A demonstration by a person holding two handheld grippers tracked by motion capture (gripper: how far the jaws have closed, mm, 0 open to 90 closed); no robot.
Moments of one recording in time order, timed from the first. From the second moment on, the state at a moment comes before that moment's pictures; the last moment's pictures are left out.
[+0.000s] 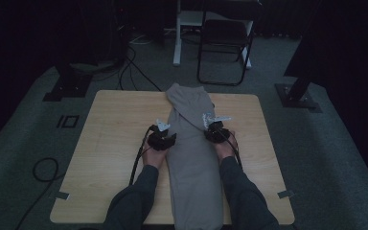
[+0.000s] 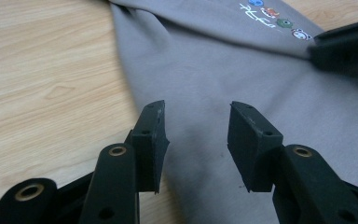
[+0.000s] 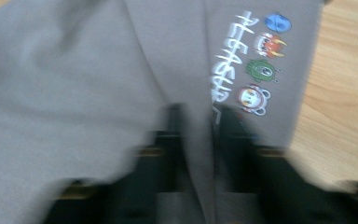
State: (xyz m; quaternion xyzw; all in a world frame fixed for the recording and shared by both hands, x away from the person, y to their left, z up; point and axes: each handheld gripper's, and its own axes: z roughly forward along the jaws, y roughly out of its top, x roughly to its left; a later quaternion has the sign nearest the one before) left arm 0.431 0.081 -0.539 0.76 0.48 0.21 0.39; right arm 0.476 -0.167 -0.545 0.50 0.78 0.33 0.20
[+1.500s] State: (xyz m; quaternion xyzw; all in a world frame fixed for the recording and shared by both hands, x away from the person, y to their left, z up) left arm 0.345 0.111 -0.552 0.80 0.44 0.17 0.37; right arm 0.369 -0.202 -0.551 0.47 0.79 0.37 0.15
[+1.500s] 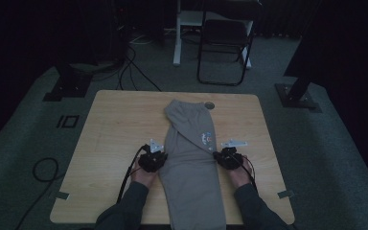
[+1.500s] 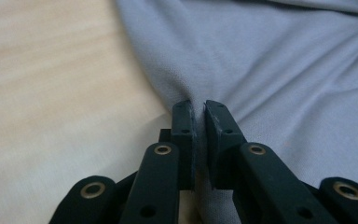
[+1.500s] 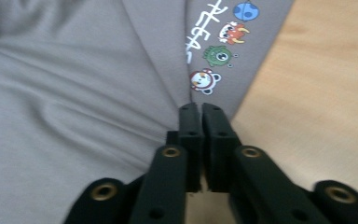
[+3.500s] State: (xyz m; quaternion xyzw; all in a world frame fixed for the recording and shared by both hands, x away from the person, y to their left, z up) left arm 0.445 0.079 -0.537 0.80 0.45 0.20 0.35; right arm 0.458 -0.171 -0.541 0.47 0.78 0.36 0.23
